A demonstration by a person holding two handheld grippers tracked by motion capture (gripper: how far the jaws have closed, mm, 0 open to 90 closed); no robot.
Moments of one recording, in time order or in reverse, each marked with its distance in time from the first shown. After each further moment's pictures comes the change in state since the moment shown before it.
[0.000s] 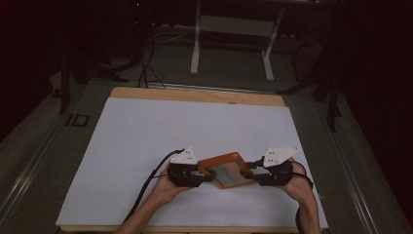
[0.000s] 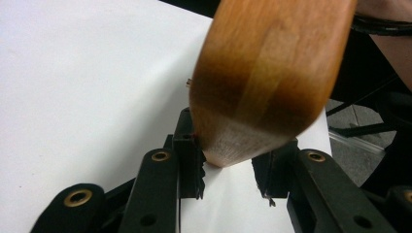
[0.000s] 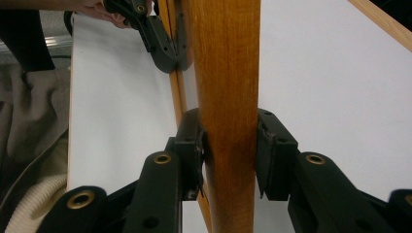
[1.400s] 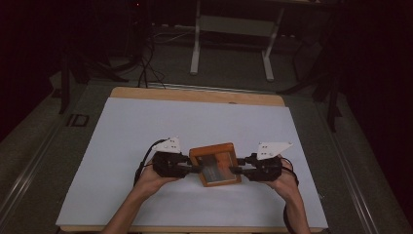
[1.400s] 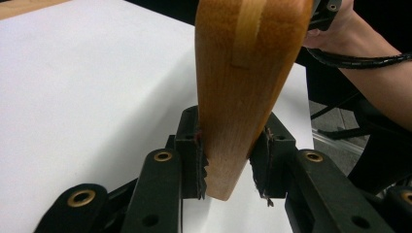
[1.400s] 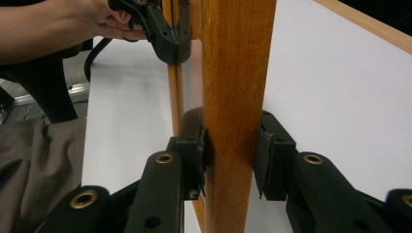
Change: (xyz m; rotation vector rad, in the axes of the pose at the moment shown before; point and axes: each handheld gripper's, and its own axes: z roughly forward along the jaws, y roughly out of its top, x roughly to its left) left arm 0.020 0.013 -0.047 -0.014 -0.029 -0.017; right arm -0.007 0.008 0.026 -0.142 0.070 0.103
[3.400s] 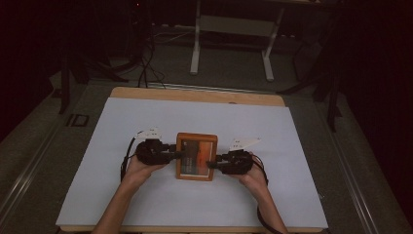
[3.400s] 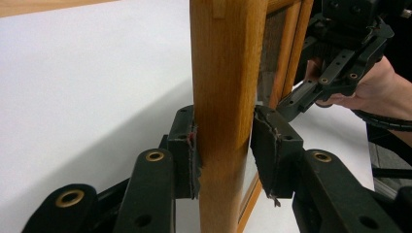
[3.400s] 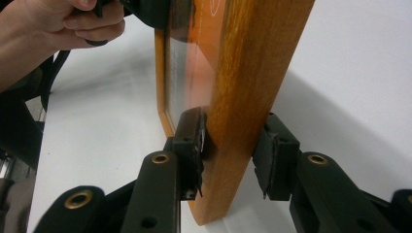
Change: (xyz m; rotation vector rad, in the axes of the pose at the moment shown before) left arm 0.046 -0.022 -0.032 -0.045 0.162 -0.158; right arm -0.020 -0.010 0.084 -0.009 -0.018 0.212
